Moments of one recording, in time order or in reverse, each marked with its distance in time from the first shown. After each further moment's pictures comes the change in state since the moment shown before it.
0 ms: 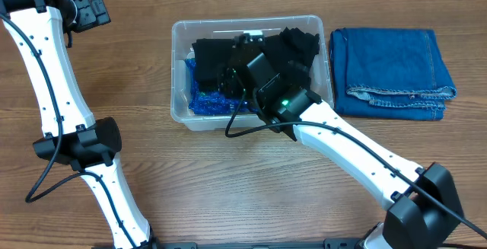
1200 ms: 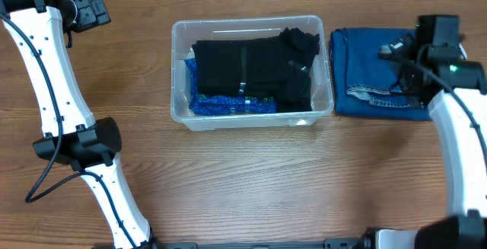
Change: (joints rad) left arm 0.000 0.000 0.000 0.000 0.000 0.000; right arm -0.837 -0.202 0.012 -0.570 -0.048 0.431
